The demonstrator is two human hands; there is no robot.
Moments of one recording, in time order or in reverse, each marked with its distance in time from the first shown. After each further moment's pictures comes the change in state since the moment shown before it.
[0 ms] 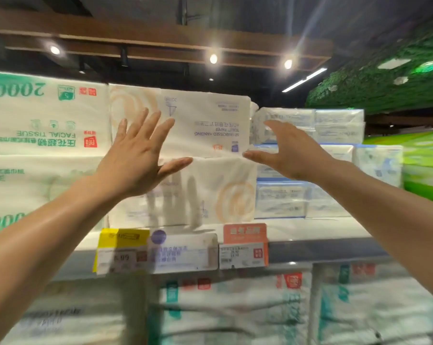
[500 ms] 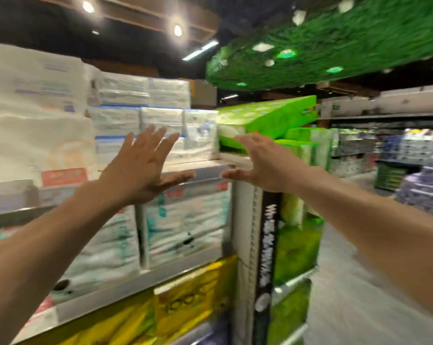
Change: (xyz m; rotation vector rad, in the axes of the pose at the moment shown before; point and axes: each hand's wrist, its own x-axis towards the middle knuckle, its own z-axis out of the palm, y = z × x) left_hand -0.065 0.333 -0.049 -0.295 -0.146 0.391; right_hand -0.274 0.148 -0.193 -0.358 -0.197 0.171
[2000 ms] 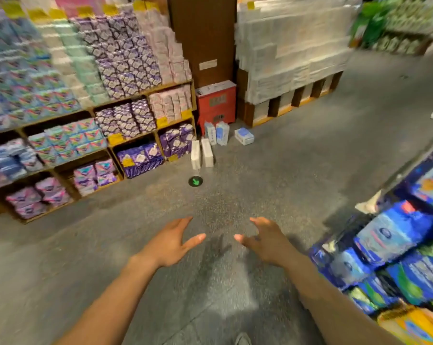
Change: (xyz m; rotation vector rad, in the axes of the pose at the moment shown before) left_hand 0.068 1.327 0.170 -0.907 -0.916 1.428; right_hand -0.939 0.655 -0.068 0.125 0.001 2.086
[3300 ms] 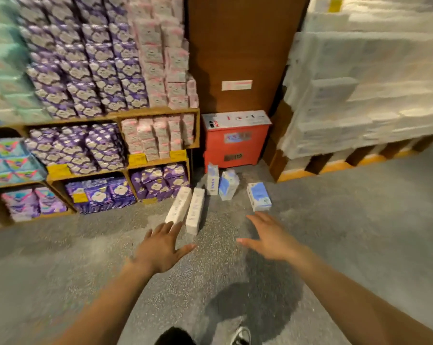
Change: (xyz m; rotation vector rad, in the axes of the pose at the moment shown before) left_hand 0.937 0.012 -0.220 0.055 0.035 -0.371; right_hand 0.976 0.058 -0.446 -0.425 -0.301 -0.309
